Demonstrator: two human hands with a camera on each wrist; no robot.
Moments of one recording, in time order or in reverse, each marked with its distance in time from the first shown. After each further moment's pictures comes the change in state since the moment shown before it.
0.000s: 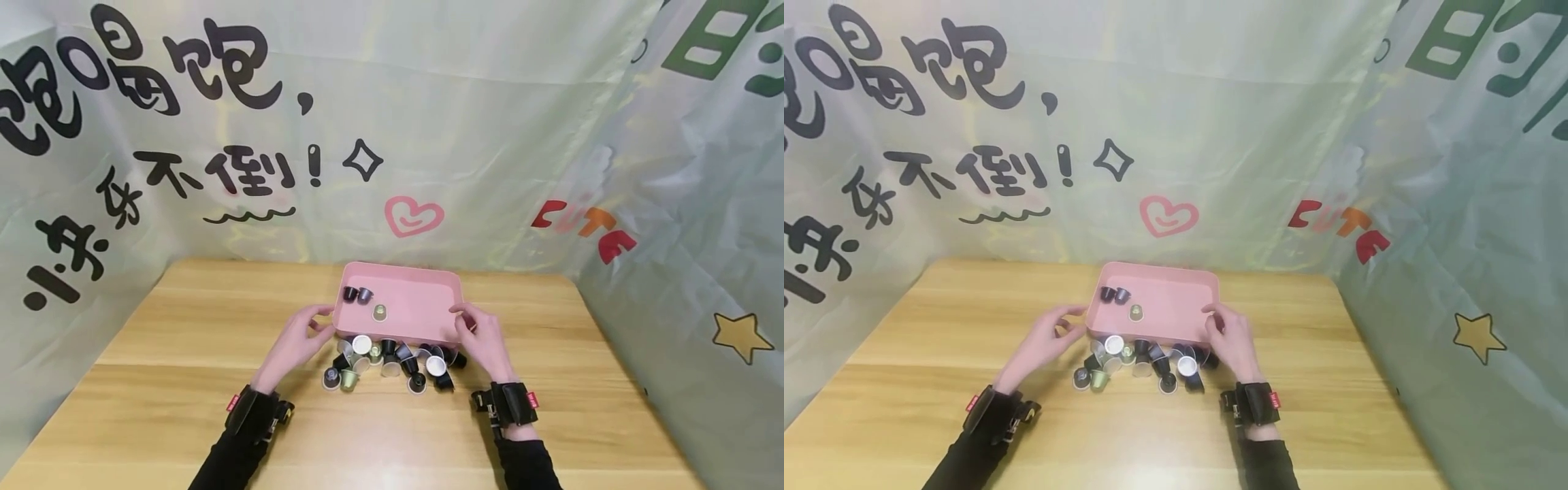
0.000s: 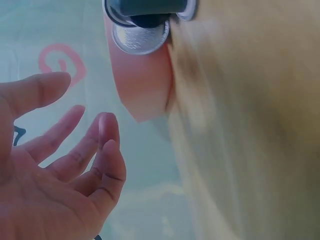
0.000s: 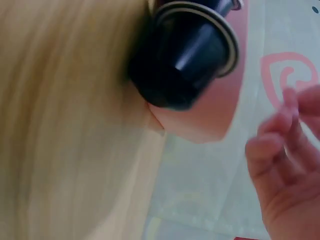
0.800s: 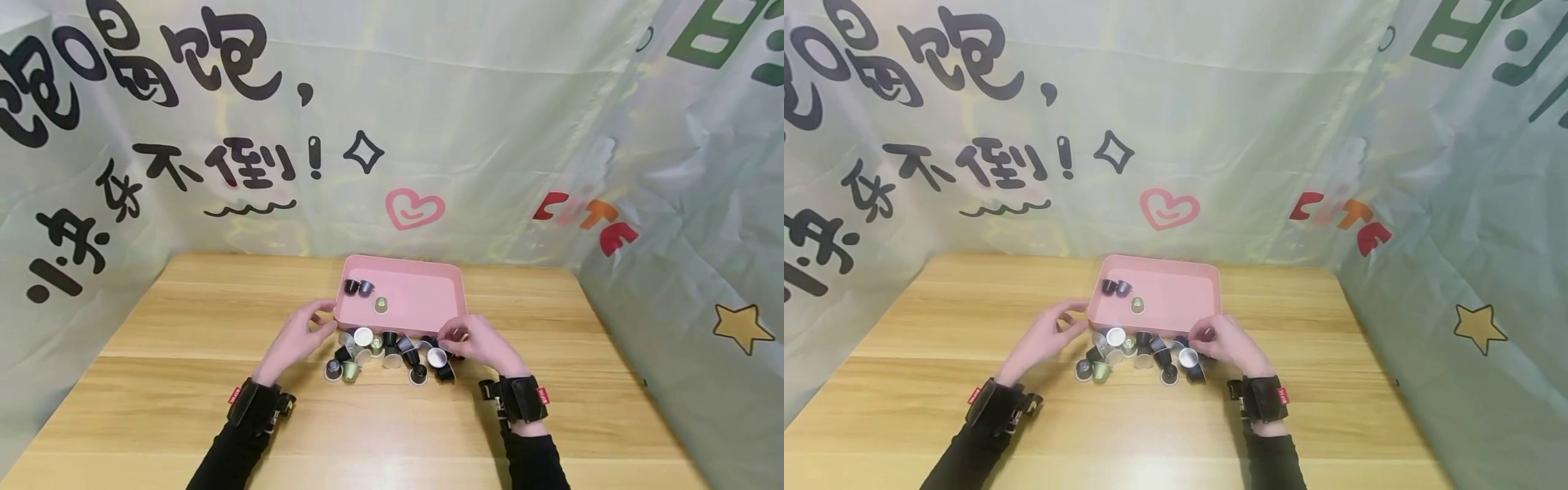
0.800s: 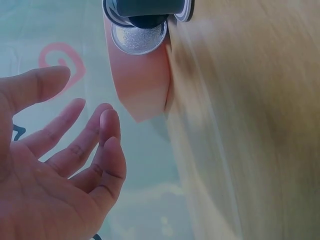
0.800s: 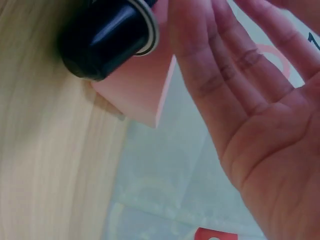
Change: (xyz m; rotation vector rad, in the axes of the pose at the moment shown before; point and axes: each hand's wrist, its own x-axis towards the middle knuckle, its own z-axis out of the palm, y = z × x) left_hand -0.005 -0.003 -0.001 0.004 -0.041 0.004; right_hand -0.002 -0.021 -0.020 0.077 -0.584 -0.047
